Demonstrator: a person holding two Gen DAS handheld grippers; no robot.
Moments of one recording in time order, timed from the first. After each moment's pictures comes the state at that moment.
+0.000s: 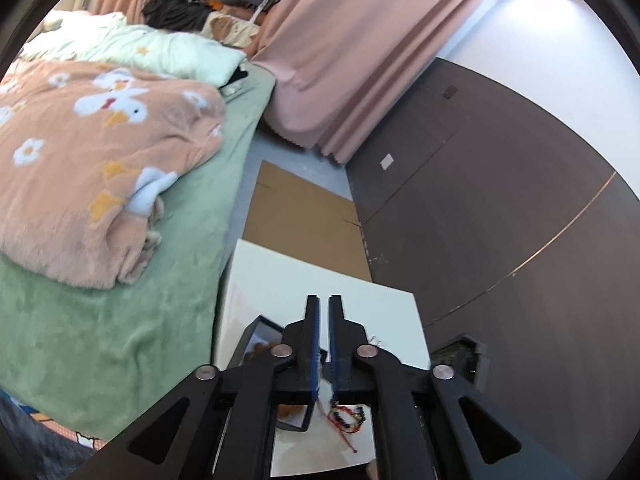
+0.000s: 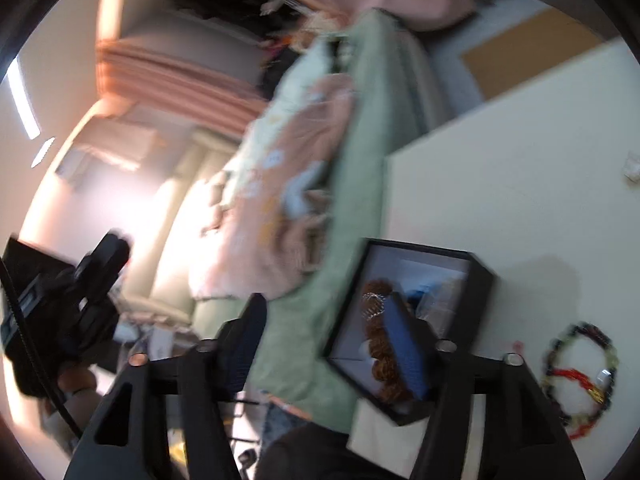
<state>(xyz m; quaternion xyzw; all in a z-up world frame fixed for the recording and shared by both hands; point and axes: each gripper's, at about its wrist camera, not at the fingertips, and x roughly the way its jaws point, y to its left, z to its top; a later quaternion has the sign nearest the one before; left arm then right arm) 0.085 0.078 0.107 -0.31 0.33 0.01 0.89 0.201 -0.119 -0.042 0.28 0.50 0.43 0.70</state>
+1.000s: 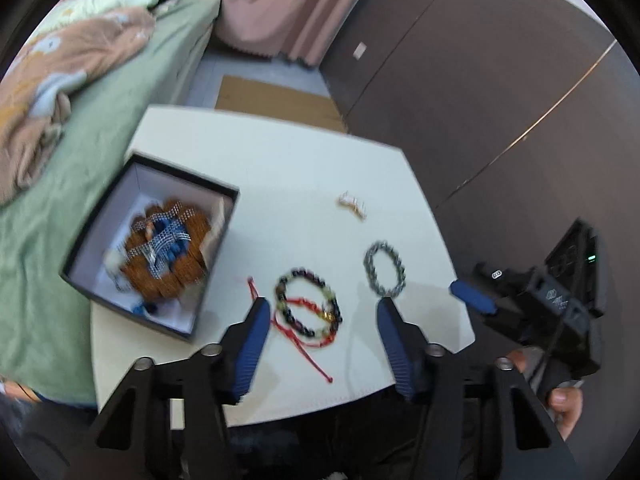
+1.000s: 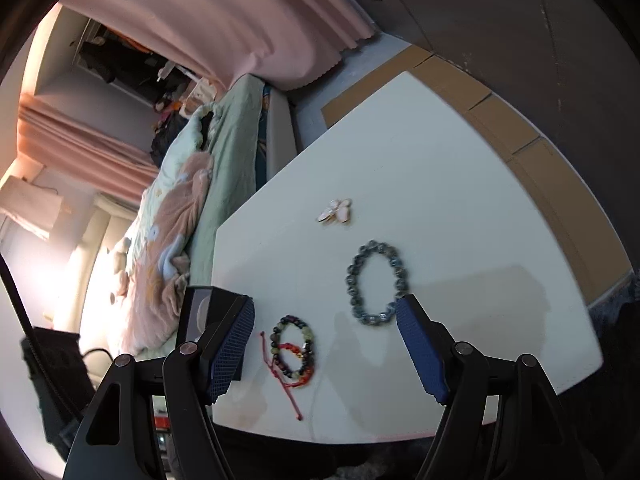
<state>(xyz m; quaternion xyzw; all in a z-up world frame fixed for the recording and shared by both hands) 0.109 -0.072 -0.009 -0.22 0.48 -0.06 0.85 0.199 -0.329 -0.042 0.27 0.50 0.23 0.79</state>
